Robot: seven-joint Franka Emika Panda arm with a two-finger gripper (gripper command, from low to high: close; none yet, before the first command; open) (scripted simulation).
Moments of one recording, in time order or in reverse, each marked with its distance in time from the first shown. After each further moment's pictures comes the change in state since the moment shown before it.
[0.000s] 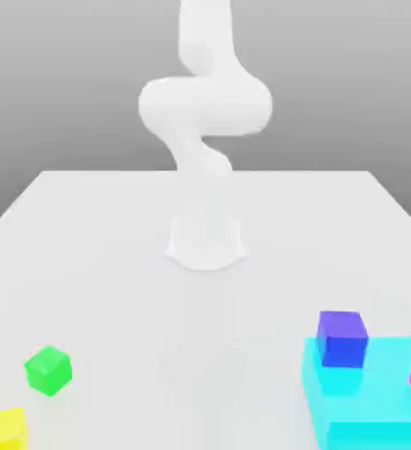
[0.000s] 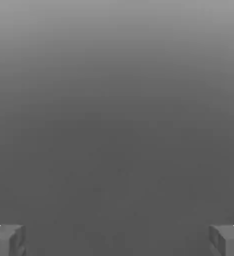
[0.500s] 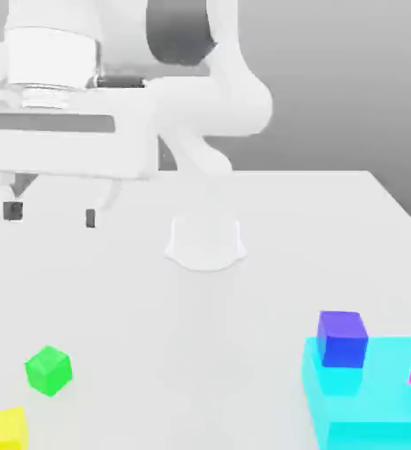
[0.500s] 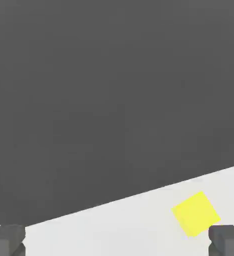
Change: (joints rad) arm -0.118 0.548 -0.191 -0.155 0.030 0.262 -0.056
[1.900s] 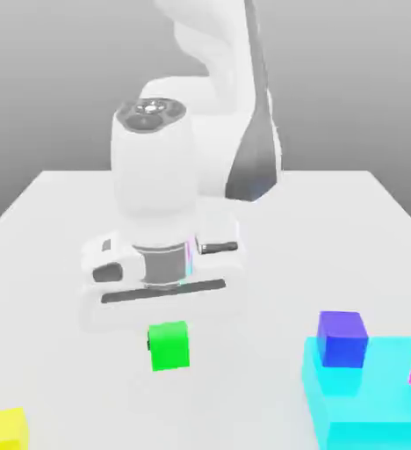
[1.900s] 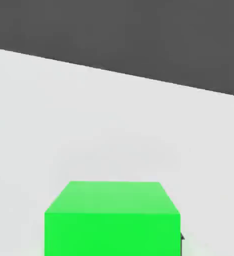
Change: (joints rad) arm 0.139 0.166 0.222 -0.081 0.003 -0.041 -0.362
